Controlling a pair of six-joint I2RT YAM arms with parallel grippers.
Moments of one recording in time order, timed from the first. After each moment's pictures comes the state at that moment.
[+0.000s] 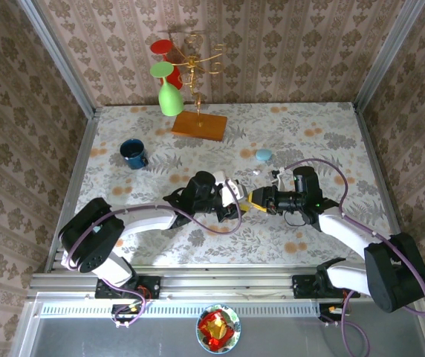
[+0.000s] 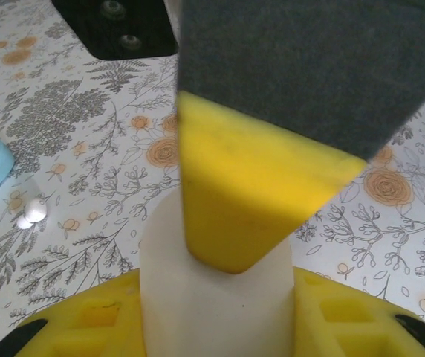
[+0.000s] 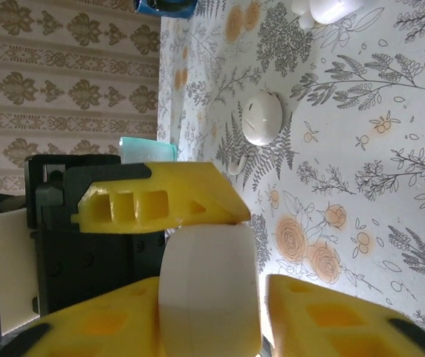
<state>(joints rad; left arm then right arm) -0.92 1.55 0.74 0.34 0.44 0.27 0.29 1.21 0.48 0.12 -0.85 0.86</state>
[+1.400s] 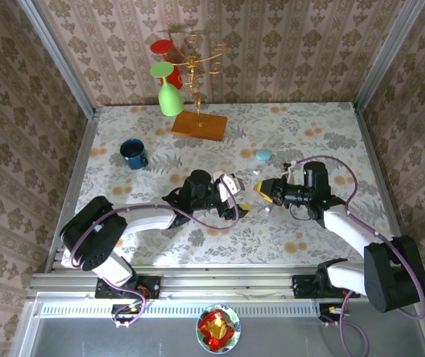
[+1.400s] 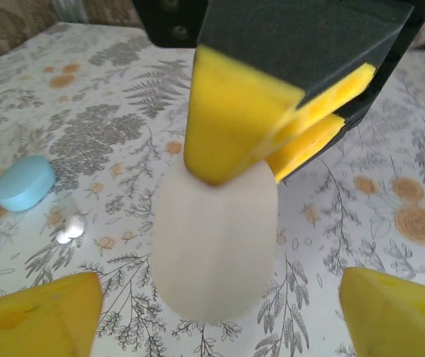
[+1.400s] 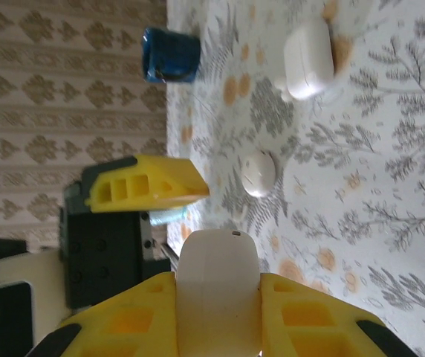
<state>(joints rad) -0.89 1.56 0.70 0.52 0.41 0.19 0.17 1.19 0.50 0.17 -0.85 0.95</state>
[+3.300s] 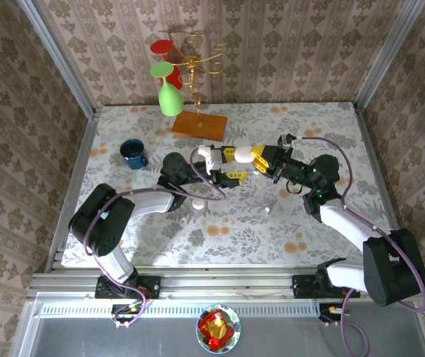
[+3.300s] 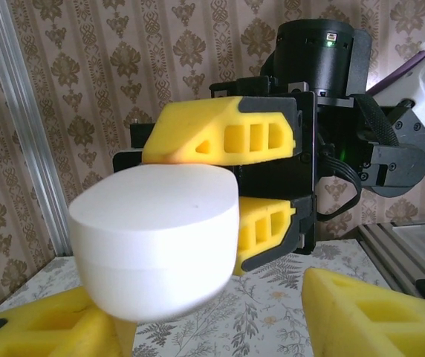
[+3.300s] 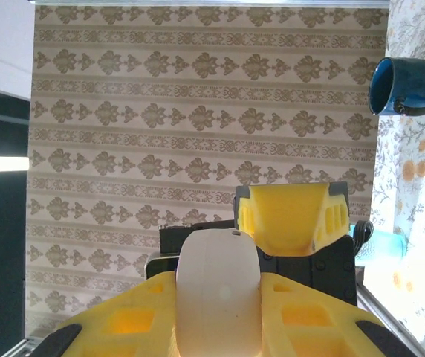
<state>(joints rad) -0.70 1.68 0.81 1.18 0.86 -0.08 0.24 1.25 0.58 0.91 -0.85 1.69</state>
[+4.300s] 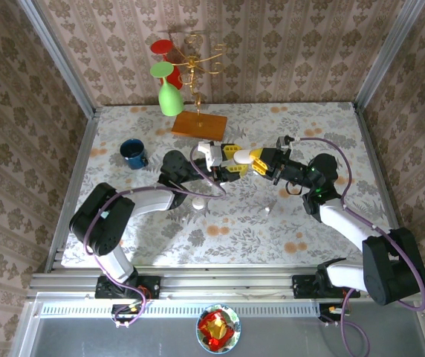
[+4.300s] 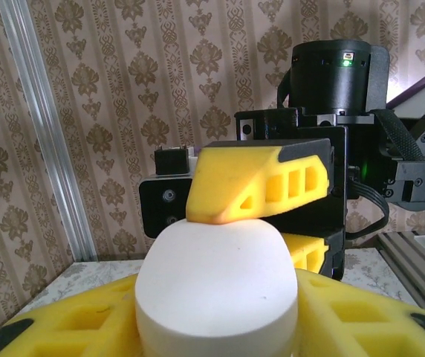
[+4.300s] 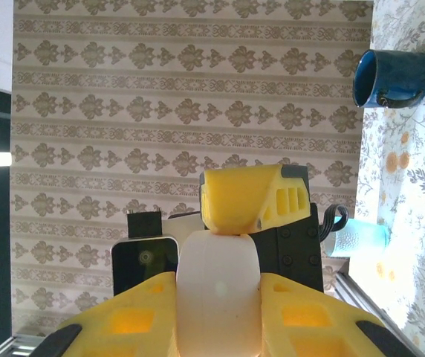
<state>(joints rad) -0.70 1.69 0.84 1.18 0.83 -0.08 0.24 1.25 0.58 0.88 -0.87 1.65</state>
